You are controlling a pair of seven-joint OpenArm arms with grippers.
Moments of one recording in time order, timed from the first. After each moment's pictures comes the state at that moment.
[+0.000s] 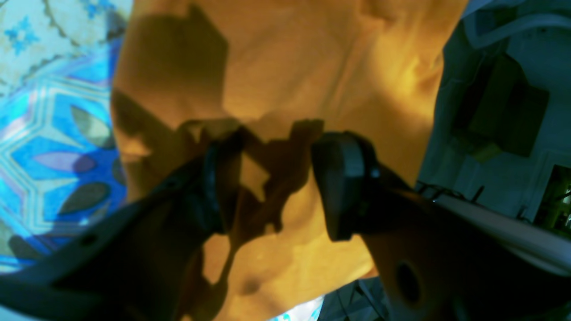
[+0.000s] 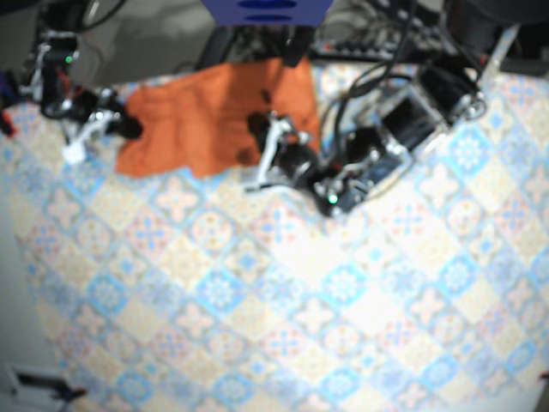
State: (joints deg) left arm -24.8 -13.2 54.1 64.1 -54.1 -34.9 63.5; right arm -13.0 17.6 29.2 68.4 60.4 40.6 -64.3
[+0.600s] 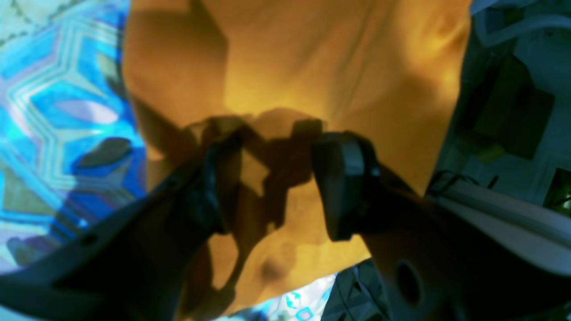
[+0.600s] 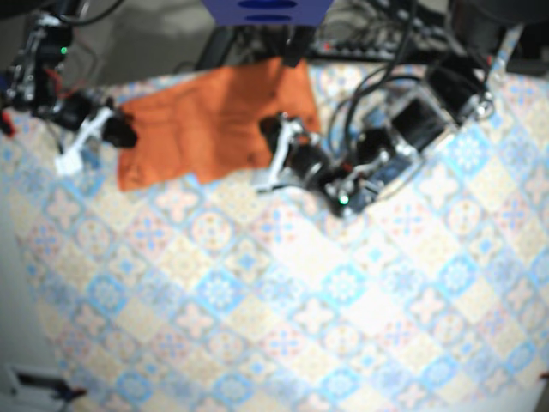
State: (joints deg) left arm -24.8 -15.4 54.1 64.2 -54.1 -34.9 63.3; right arm -19.8 17.6 29.1 90.1 59.0 37.9 -64.9
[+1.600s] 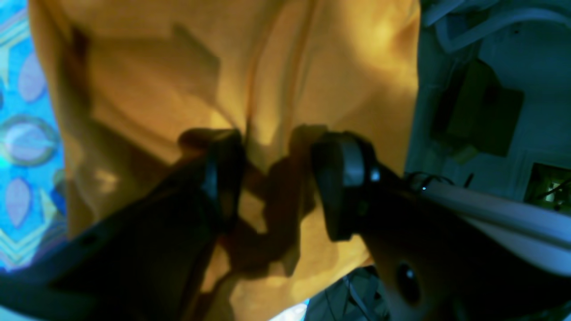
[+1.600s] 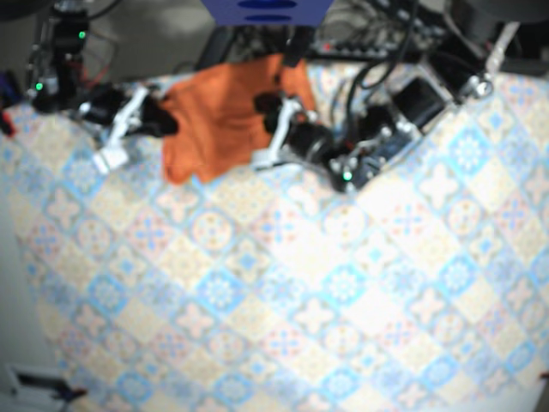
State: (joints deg) left arm -18.1 -16.5 53.4 64.9 -51.3 -35.6 59.3; right arm -23.9 18.0 16.7 103.4 58.4 37.7 -65.1
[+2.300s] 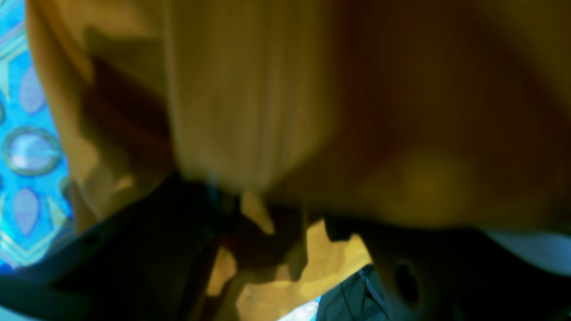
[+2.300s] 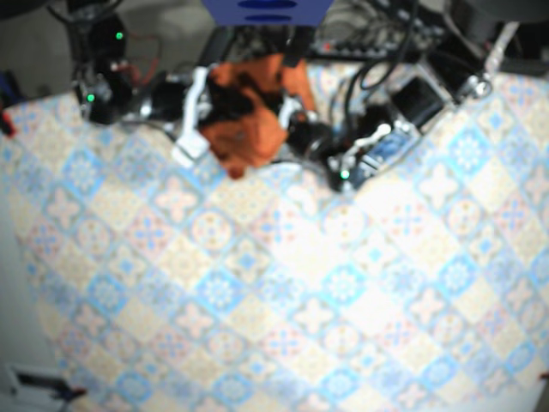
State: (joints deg) left arm -17.9 -16.2 53.4 65.2 -47.3 -37.0 58.2; right arm -18.4 17.9 -4.7 105.6 58.9 36.6 -65.1
